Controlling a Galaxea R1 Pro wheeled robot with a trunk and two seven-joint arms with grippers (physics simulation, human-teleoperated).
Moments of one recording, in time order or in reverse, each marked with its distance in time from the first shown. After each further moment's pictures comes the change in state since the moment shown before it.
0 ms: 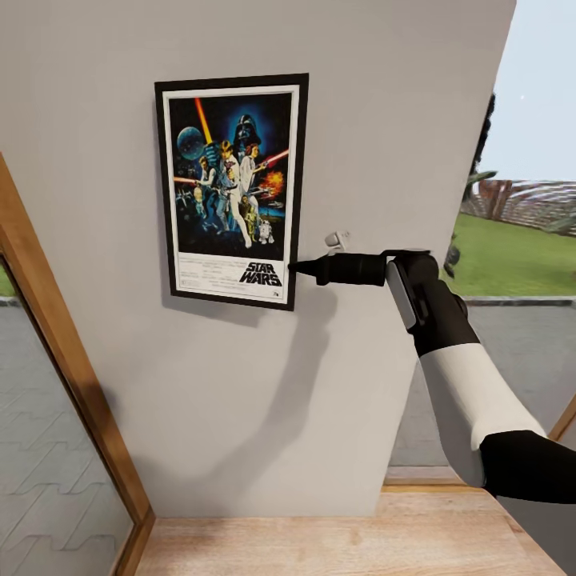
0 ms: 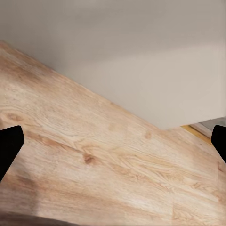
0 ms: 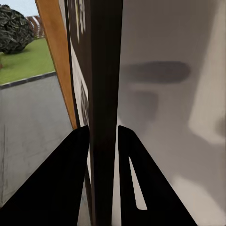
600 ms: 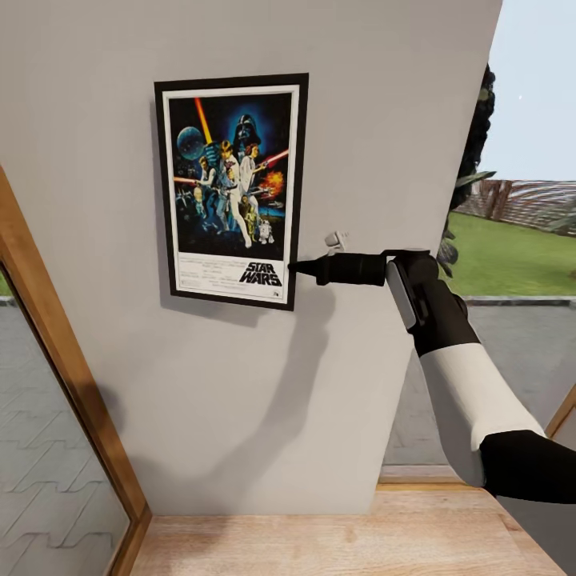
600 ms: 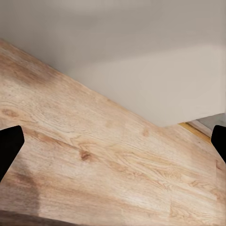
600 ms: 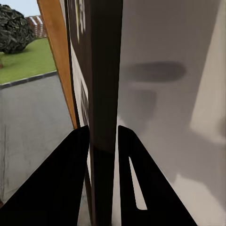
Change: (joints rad) left arm 0.000 0.000 0.000 0.000 0.000 0.000 0.000; right arm 0.000 0.000 0.000 0.000 0.000 0.000 0.000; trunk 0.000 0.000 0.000
